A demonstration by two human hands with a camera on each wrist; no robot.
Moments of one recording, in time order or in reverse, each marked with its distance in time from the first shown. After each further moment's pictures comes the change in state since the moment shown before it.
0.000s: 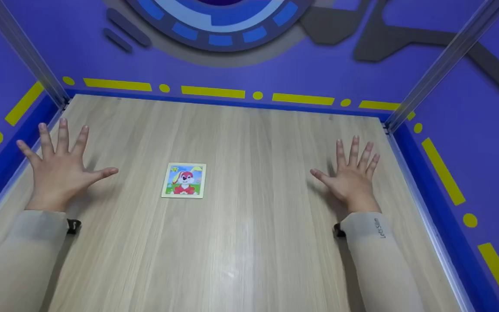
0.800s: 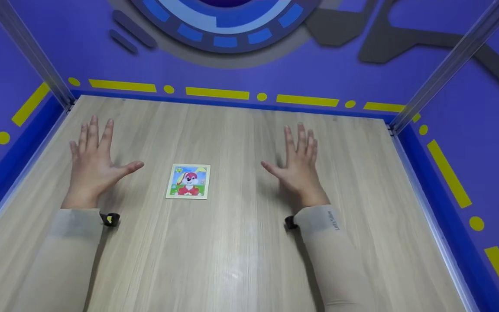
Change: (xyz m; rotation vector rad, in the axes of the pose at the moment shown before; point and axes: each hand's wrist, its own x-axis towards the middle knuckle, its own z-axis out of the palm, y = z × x) left_hand 0.014 0.056 0.005 -0.282 0.042 -0.004; right_hand 0.029 -0.134 0.028 0.316 0.175 -0.169
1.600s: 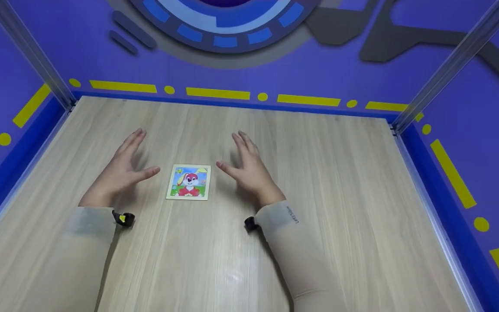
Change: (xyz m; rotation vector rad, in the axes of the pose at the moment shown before) left_hand 0.007 0.017 0.035 -0.402 -0.247 0.090; right_hand 0.019 -0.089 0.070 0.366 -0.127 -0.085
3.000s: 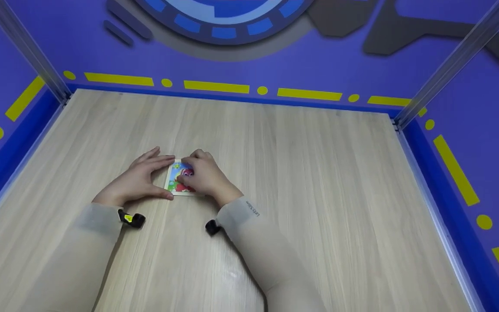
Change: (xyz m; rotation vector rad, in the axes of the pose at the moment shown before) left_hand 0.001 -0.010 0.042 0.144 -0.282 0.061; right_hand 0.025 -0.051 0.093 -0.138 -0.292 -0.101
